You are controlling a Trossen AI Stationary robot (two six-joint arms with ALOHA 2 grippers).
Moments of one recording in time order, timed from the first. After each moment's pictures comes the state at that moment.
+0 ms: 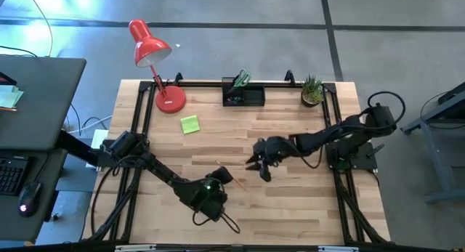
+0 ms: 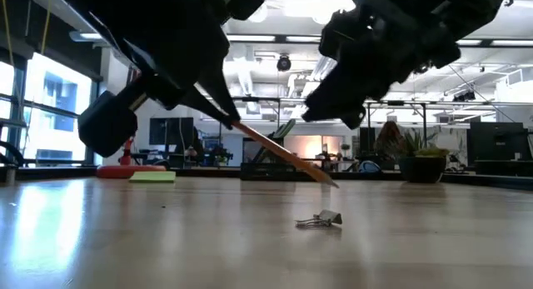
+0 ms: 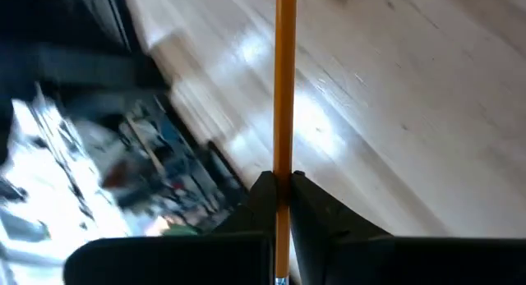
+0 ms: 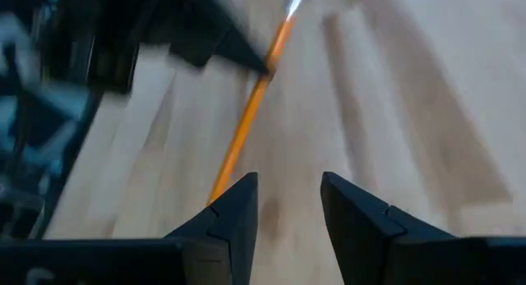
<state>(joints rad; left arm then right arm) -0.46 2.03 1.31 -0.67 -1.02 0.58 0.12 1.57 0.68 0.33 -0.12 0.35</state>
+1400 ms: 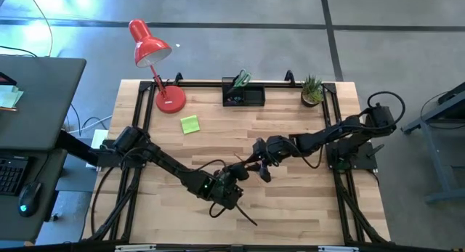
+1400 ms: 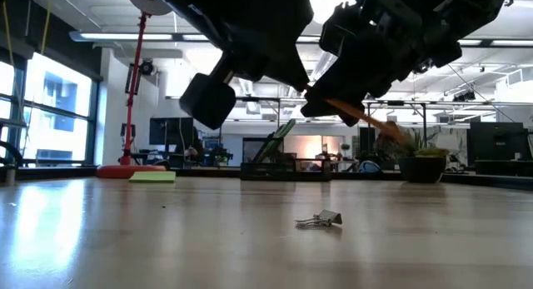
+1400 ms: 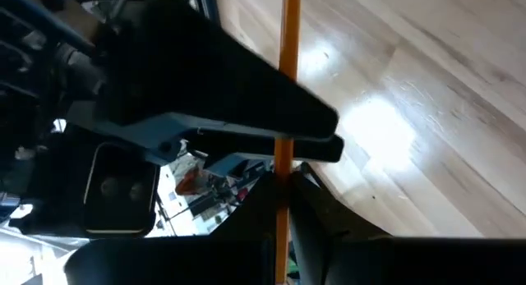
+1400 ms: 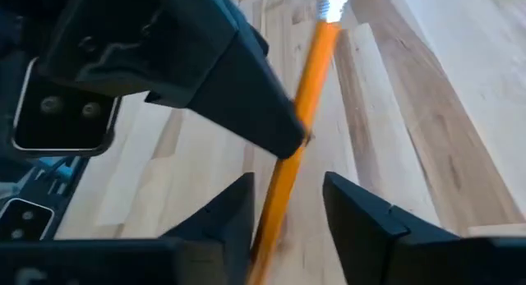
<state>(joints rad) -0.35 2.02 1.32 -0.12 -1.09 1.18 0.12 1.57 0.68 0.37 -0.13 0.33</state>
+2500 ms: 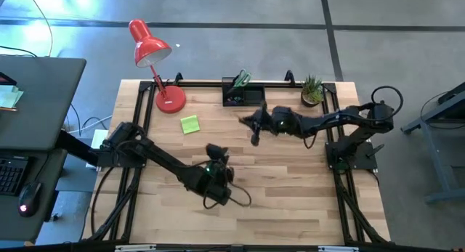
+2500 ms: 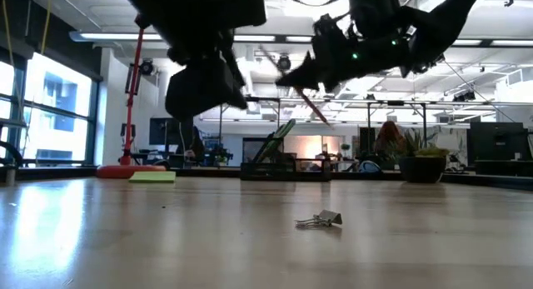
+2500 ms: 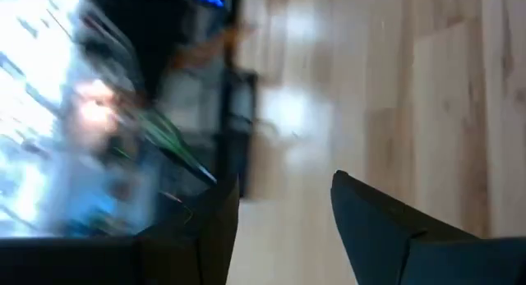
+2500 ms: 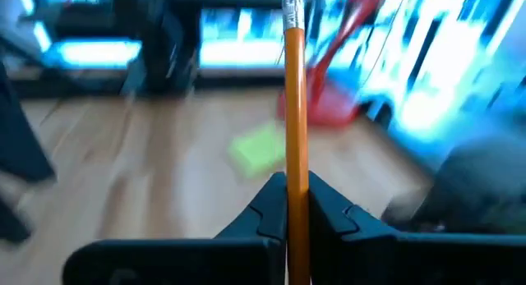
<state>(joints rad) -0.33 1.95 1.31 -0.68 -1.15 -0.09 -0.19 1.57 0.68 0.67 0.05 -0.07</state>
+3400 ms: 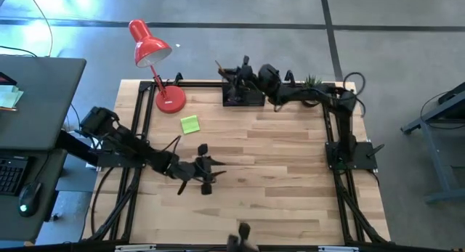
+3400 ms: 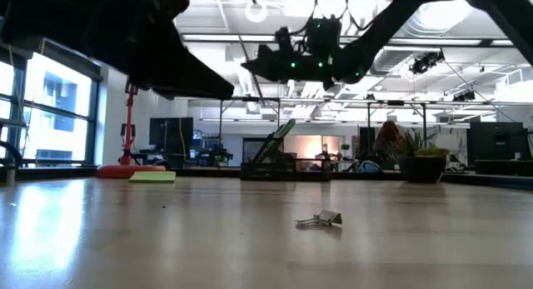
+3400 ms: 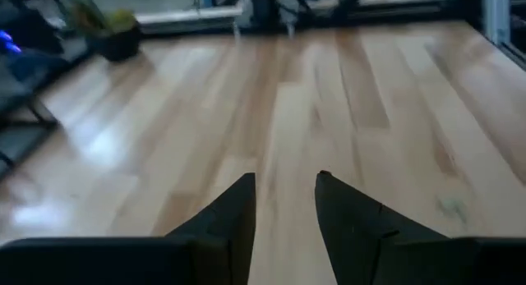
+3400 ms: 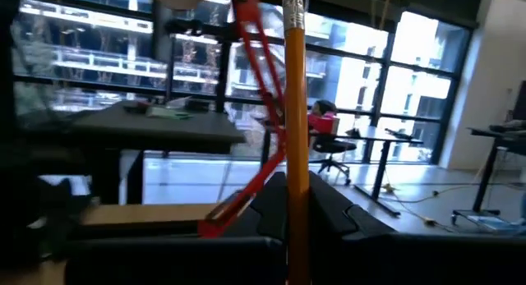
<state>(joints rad) -0.30 1.60 0.57 0.62 -0.56 -0.11 -0.52 1.98 1.25 0.93 -0.25 -0.11</state>
